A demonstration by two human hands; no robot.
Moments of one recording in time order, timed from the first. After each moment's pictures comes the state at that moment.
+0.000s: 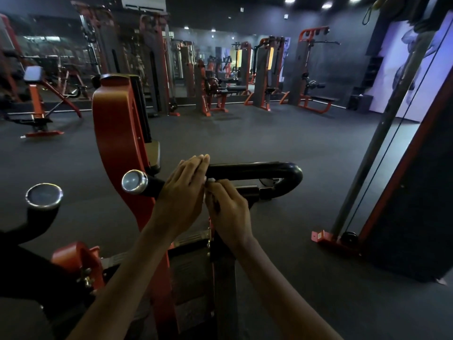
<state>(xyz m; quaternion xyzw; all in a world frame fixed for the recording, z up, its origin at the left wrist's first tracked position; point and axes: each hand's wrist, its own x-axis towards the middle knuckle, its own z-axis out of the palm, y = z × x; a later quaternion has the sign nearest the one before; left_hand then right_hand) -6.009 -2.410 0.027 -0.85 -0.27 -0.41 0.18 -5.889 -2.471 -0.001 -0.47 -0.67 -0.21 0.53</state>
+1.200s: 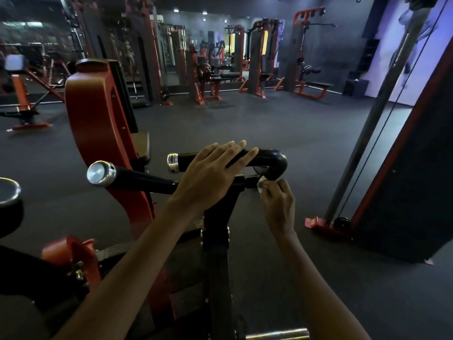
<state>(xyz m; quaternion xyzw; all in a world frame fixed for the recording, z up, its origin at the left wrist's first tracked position) -5.933 -2.423 0.043 -0.90 -0.15 -0.35 0.23 -5.747 -2.478 -0.064 -0.66 -0.52 -0.21 0.50</state>
